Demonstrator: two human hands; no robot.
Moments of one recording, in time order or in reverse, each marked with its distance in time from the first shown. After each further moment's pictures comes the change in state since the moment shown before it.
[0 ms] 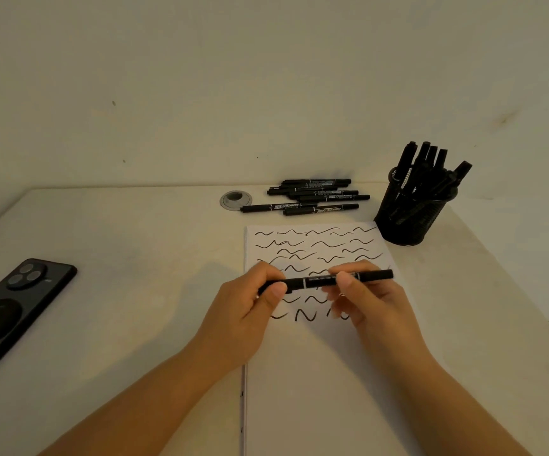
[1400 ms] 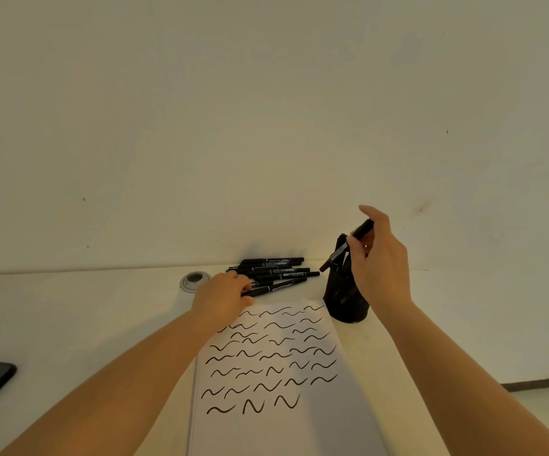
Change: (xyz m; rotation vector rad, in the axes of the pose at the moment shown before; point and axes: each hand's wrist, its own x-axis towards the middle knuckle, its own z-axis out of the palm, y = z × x) left_hand 0.169 -0.054 0.011 0.878 -0.137 -0.062; right_hand 0.122 -0.088 -0.071 -0.950 0.439 -0.473
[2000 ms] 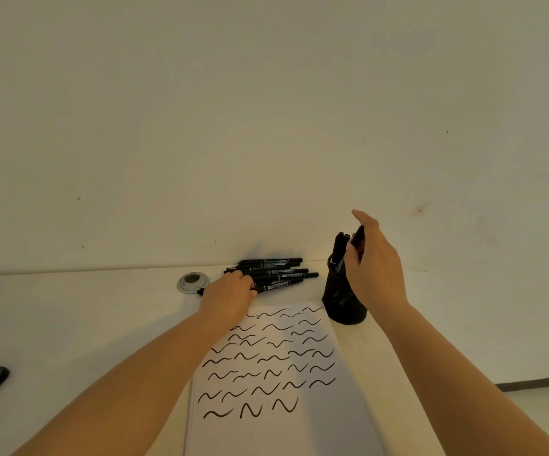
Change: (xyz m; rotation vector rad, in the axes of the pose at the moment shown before) left_hand 0.008 0.014 0.007 0.032 0.023 -0.011; right_hand 0.000 0.004 0.005 -0.112 -0.085 -0.015
